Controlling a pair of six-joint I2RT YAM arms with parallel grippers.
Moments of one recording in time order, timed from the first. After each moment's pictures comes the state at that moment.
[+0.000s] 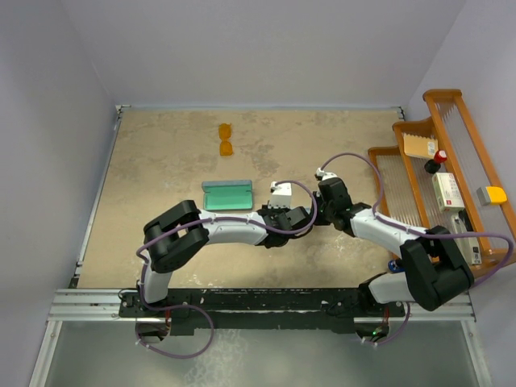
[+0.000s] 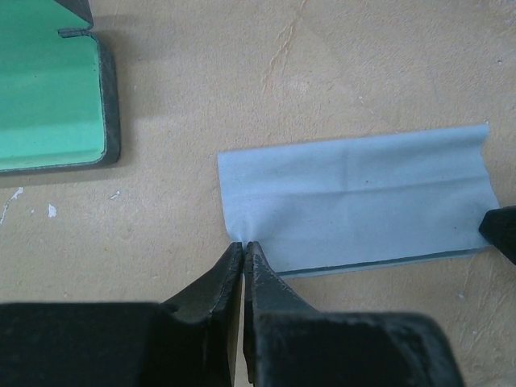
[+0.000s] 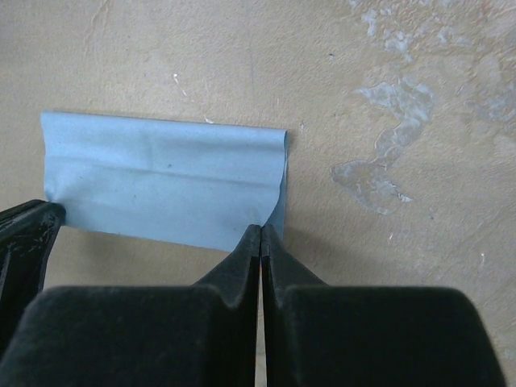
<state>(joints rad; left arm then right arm) -1.15 1.95 1.25 -0.38 -0.78 -0.91 0.45 1.36 0.60 -0.13 0.03 0.40</state>
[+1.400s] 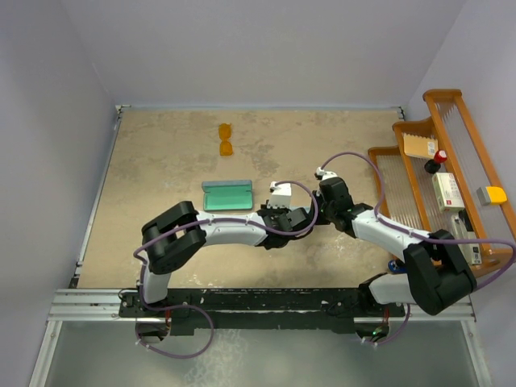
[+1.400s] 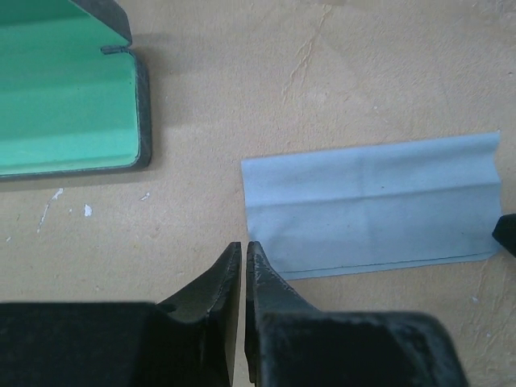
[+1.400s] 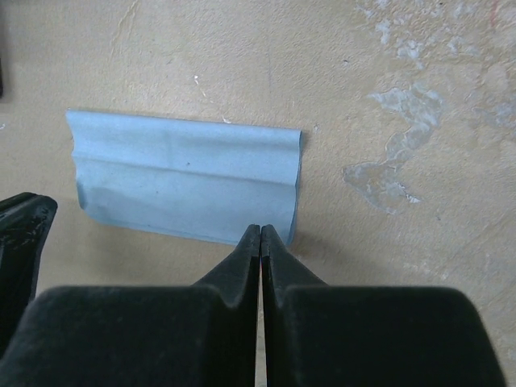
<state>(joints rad) -1.16 1.94 1.25 -0.44 -0.83 -0.92 0.46 1.33 0.60 -0.13 0.02 0.39</state>
